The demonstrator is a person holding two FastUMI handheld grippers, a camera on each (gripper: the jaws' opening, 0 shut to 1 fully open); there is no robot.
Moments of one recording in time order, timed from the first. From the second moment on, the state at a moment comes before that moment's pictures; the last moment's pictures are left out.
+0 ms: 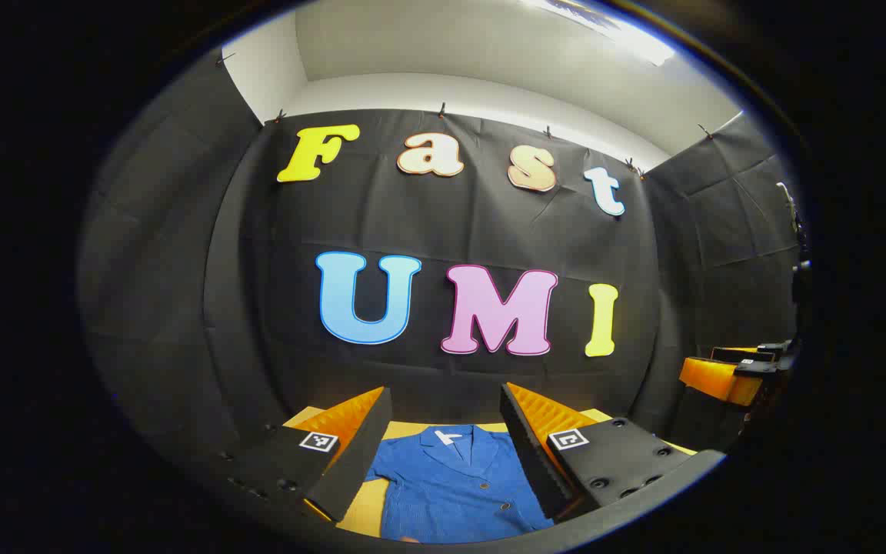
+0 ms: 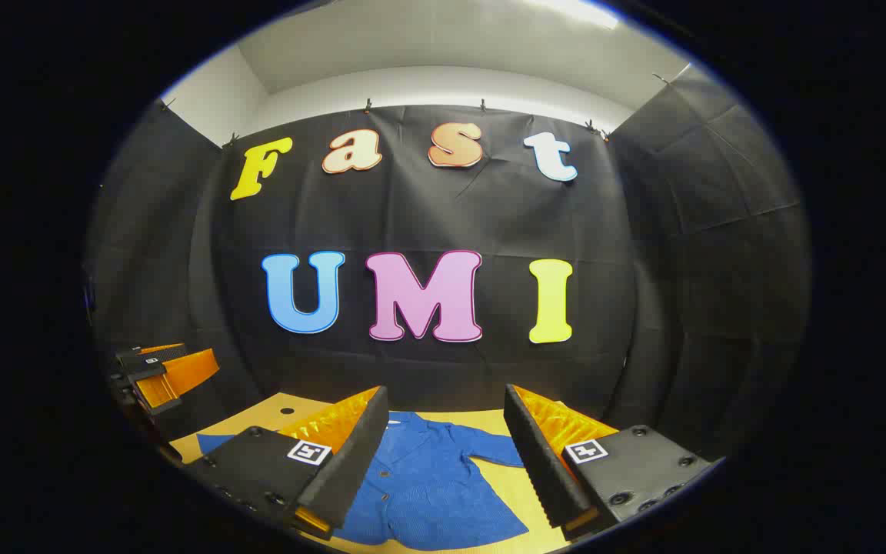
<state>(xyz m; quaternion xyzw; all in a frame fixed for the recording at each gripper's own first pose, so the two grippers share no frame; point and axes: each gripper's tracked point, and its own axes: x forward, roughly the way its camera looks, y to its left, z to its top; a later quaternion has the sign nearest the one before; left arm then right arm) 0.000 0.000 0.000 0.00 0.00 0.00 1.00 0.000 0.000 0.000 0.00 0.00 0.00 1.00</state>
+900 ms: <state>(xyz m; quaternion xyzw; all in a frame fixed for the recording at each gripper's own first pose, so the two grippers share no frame) 0.000 0.001 -0.009 -0.02 0.01 0.00 1.00 0.005 0.011 -0.005 0.00 0.01 0.01 1.00</state>
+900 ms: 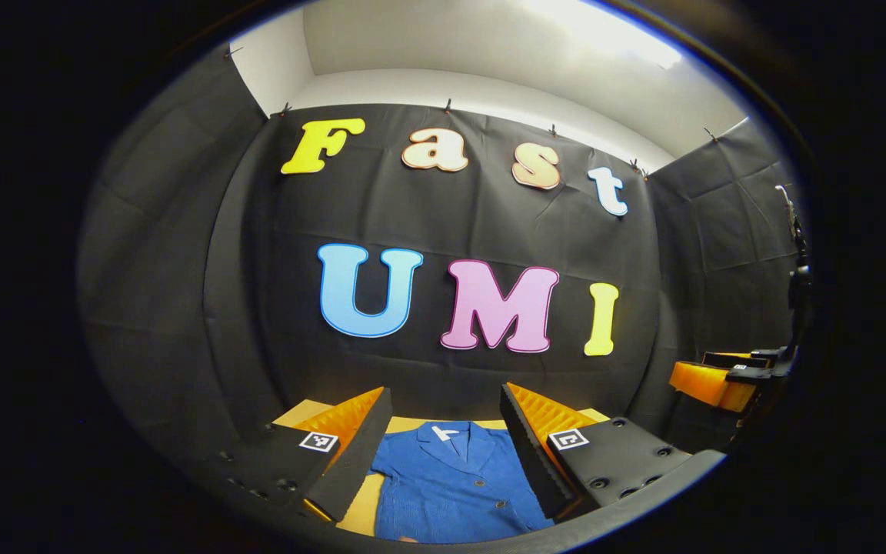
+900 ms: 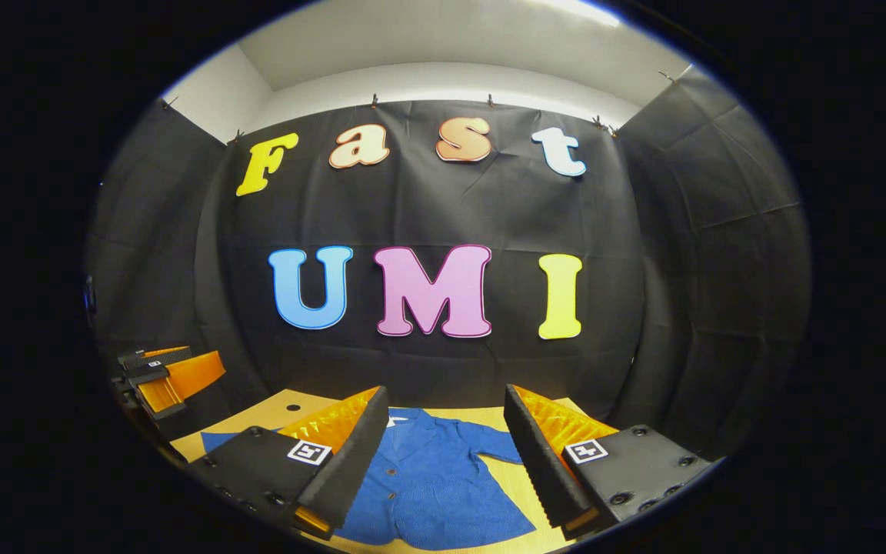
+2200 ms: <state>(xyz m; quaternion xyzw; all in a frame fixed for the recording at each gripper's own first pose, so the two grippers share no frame) 0.005 0.010 -0.031 -0.01 0.03 0.02 1.00 0.037 0.037 -0.035 0.00 0.05 0.06 1.00</state>
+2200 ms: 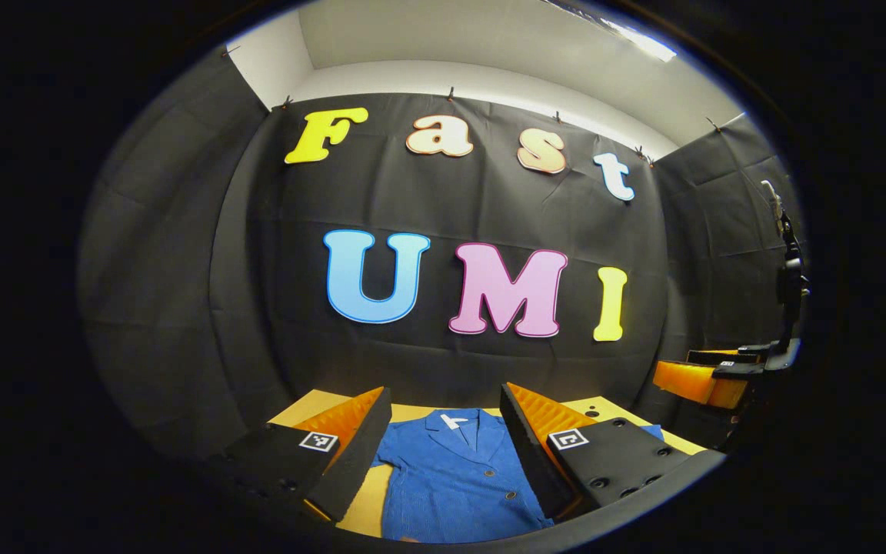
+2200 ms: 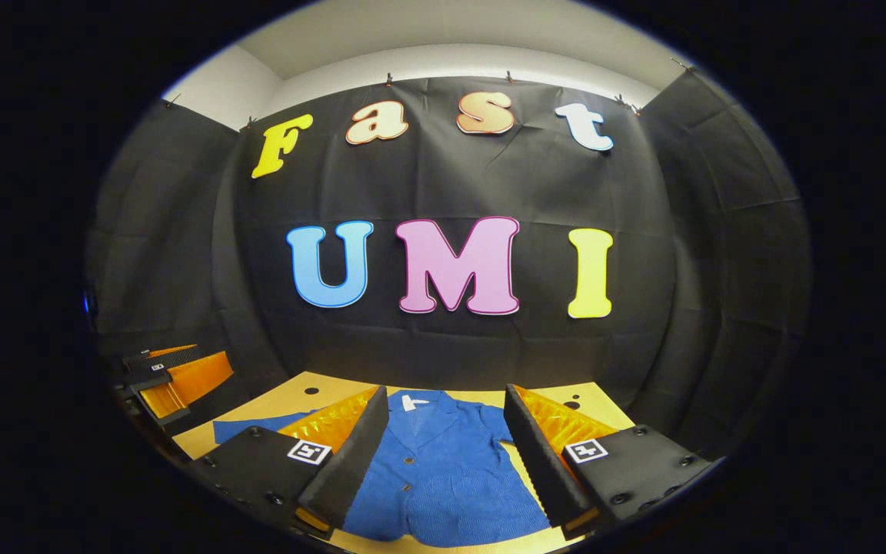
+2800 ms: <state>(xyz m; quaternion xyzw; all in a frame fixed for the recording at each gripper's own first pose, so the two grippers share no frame) 0.011 0.013 -0.046 -0.02 0.06 0.03 1.00 0.077 0.024 -0.086 -0.01 0.12 0.05 0.99</state>
